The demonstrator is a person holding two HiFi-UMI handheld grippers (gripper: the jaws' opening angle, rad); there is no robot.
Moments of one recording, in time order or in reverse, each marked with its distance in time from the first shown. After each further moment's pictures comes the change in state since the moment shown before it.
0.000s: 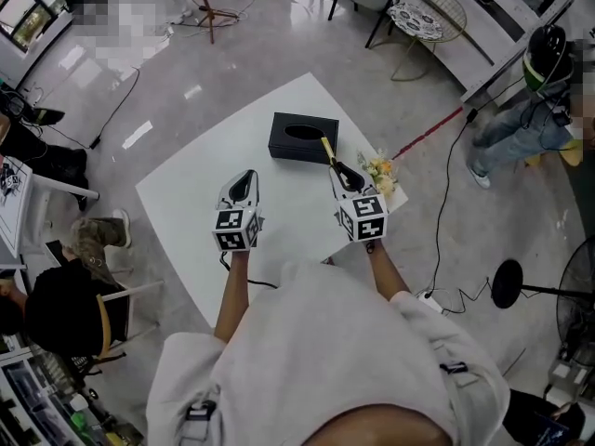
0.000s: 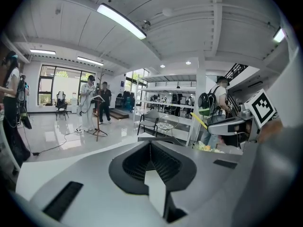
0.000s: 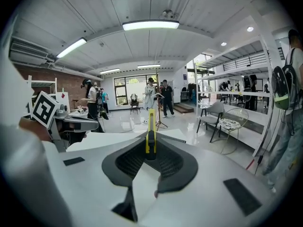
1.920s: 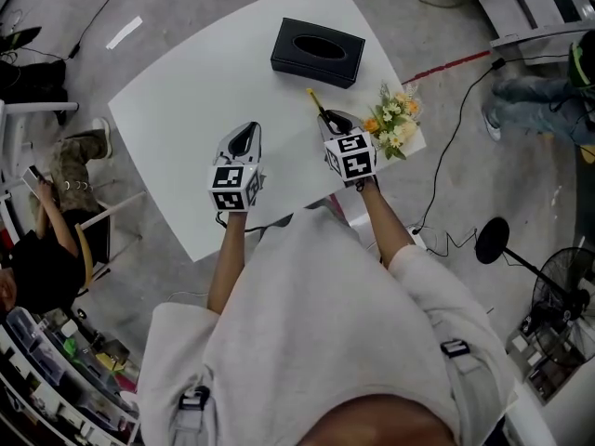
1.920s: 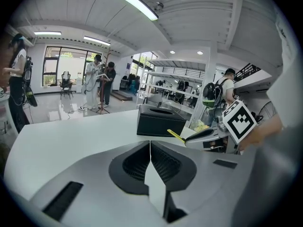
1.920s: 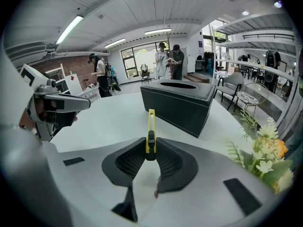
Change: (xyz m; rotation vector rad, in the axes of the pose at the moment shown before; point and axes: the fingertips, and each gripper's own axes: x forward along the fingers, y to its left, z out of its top) left arm -0.019 -0.018 -0.099 -0.119 0.195 0.020; right arm 0.056 0.037 -0.143 -0.025 0.382 0.166
